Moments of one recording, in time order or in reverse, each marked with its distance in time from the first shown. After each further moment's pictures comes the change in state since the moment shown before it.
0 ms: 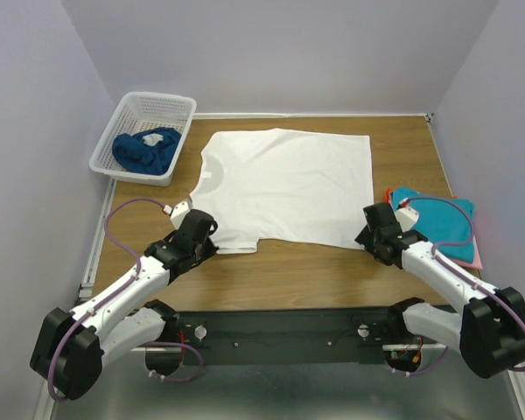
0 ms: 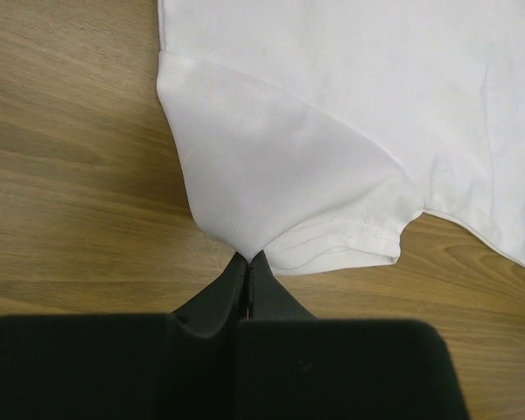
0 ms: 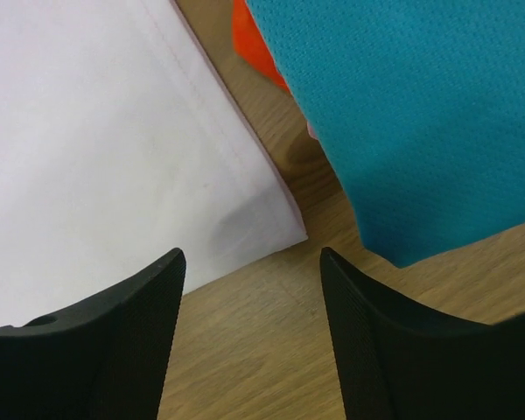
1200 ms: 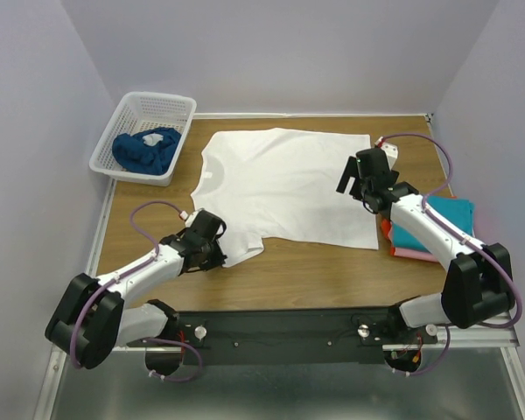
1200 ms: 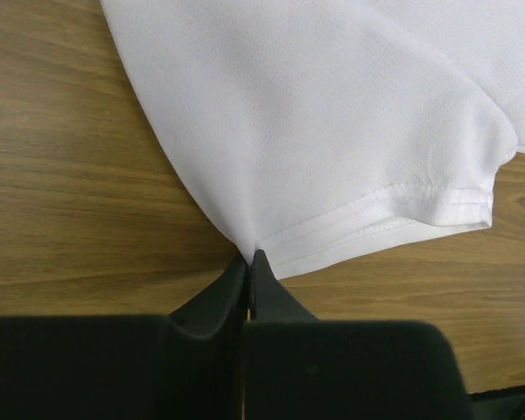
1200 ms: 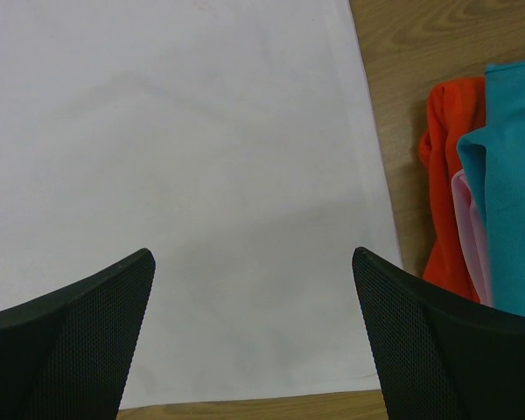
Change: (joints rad) left arm 0.006 0.212 -0.017 0.056 0.197 0.026; right arm 0.000 0.299 0.466 0.120 -0.048 -0.383
